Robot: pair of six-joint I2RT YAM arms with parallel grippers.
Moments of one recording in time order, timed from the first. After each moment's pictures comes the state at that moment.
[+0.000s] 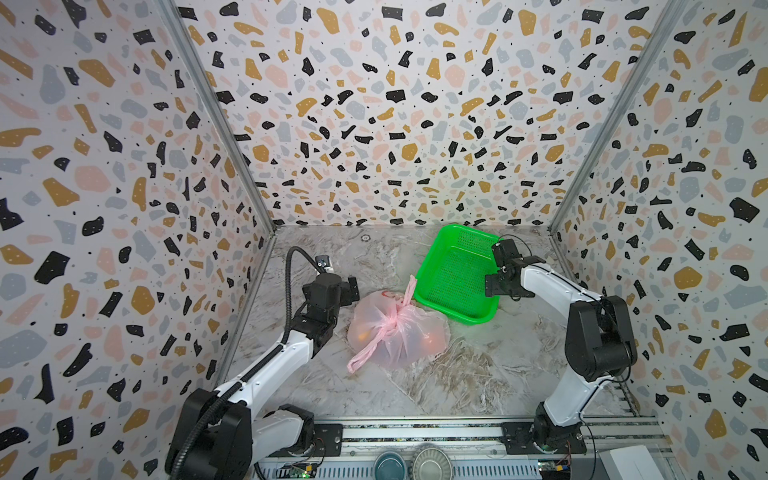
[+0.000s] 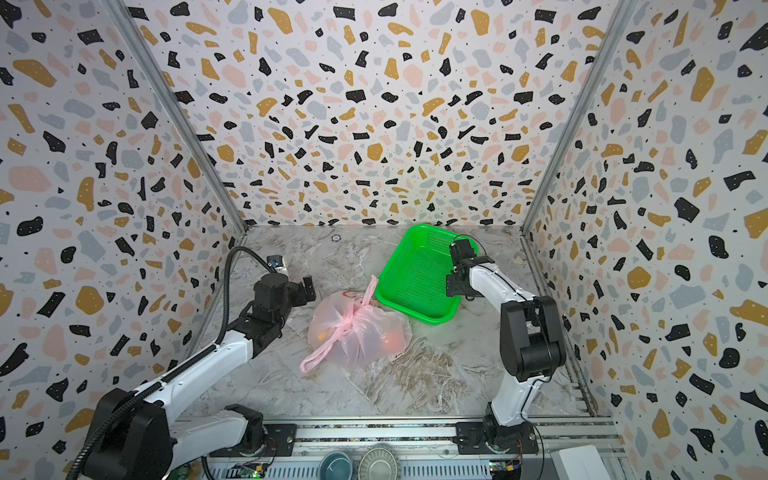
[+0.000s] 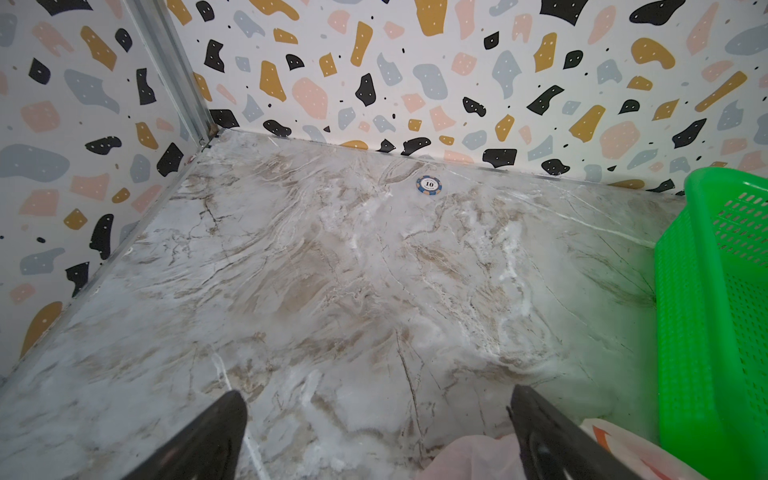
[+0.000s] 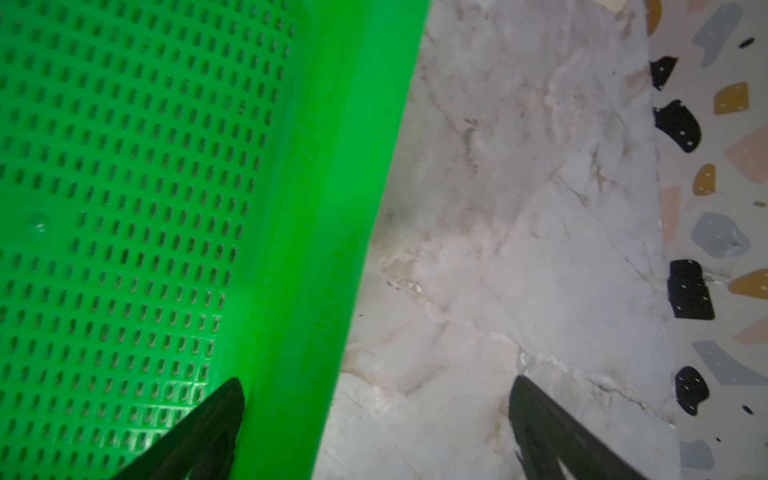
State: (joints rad) left arm -0.33 1.17 0.66 0.02 -0.35 -0.28; right arm 0.20 1.76 1.27 -0.73 0.35 0.24
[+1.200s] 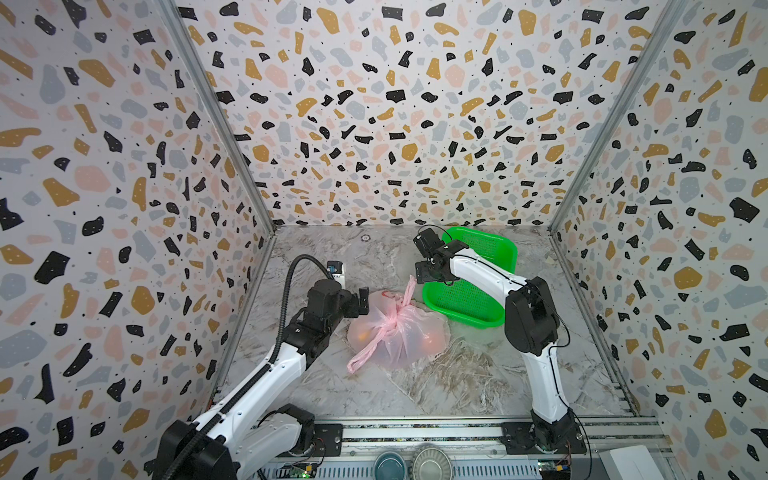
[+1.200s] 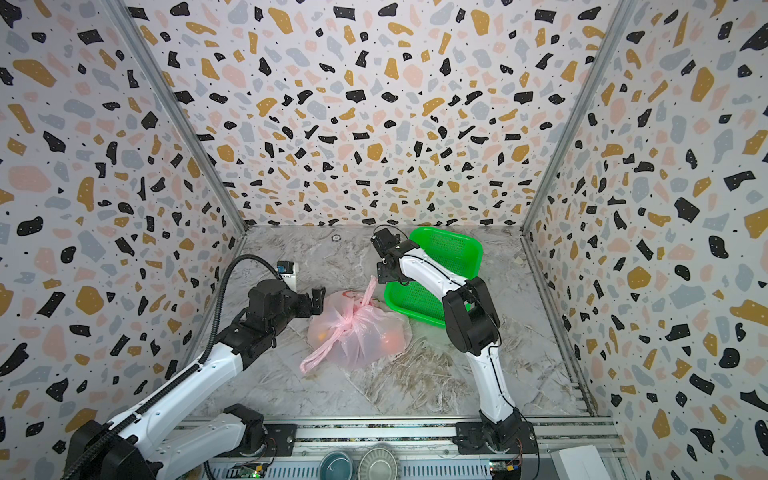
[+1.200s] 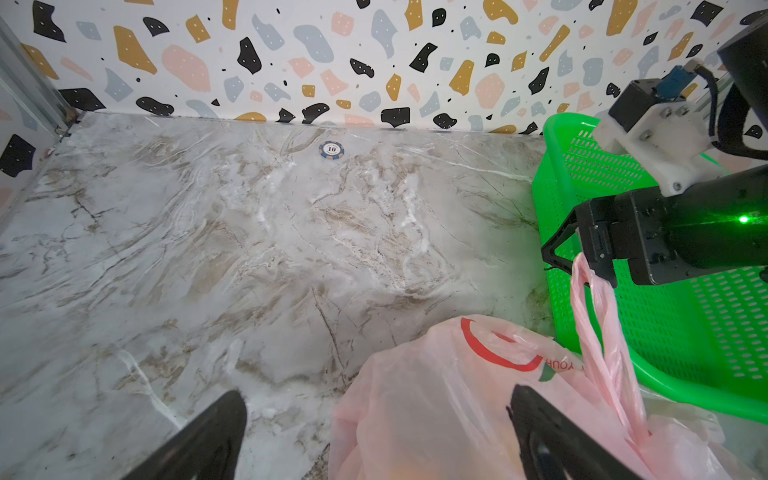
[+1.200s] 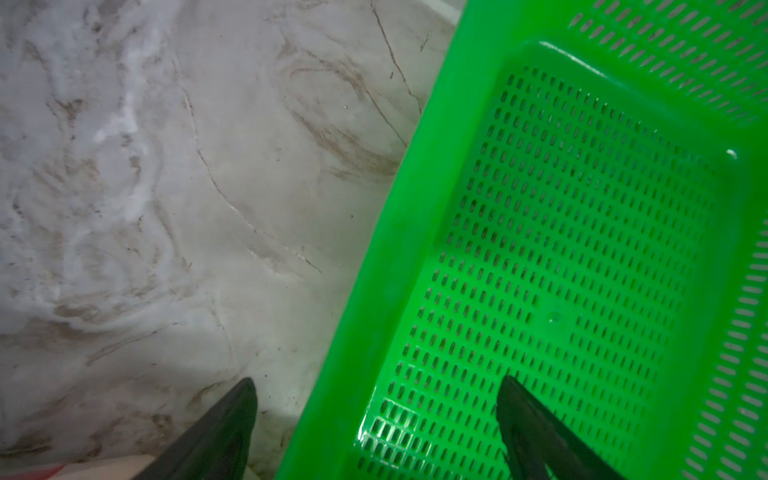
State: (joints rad) left arm -0.39 1.03 0.67 -0.15 -0.13 -0.24; right arm 0.62 2.17 1.89 -0.86 0.29 0.44
